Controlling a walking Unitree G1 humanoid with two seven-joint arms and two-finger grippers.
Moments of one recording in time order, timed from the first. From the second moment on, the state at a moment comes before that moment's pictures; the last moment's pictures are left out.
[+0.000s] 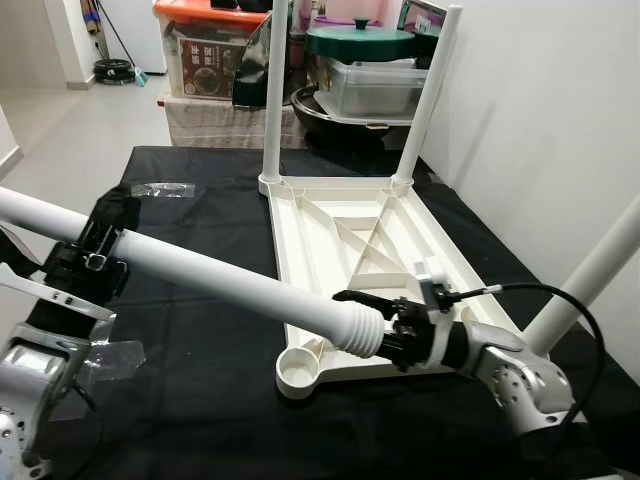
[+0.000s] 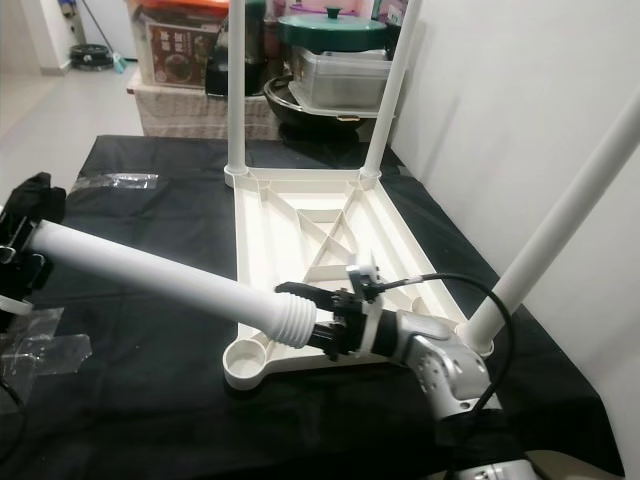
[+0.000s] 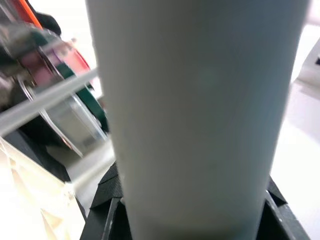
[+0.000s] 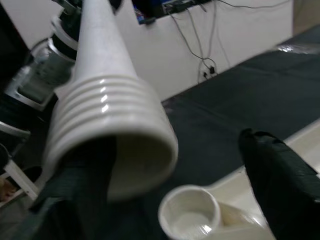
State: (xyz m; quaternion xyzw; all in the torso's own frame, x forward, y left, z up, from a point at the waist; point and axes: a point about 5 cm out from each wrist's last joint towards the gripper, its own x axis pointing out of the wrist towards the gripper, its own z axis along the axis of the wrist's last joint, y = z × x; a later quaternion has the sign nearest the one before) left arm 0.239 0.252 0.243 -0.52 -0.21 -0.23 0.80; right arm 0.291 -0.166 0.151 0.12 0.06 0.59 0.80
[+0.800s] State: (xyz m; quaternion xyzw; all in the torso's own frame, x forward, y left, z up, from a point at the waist) left arm 0.265 0.222 0.275 -0.32 -0.10 -0.39 0.86; right arm 0.324 -0.128 0.239 0.02 0.03 0.69 0.72
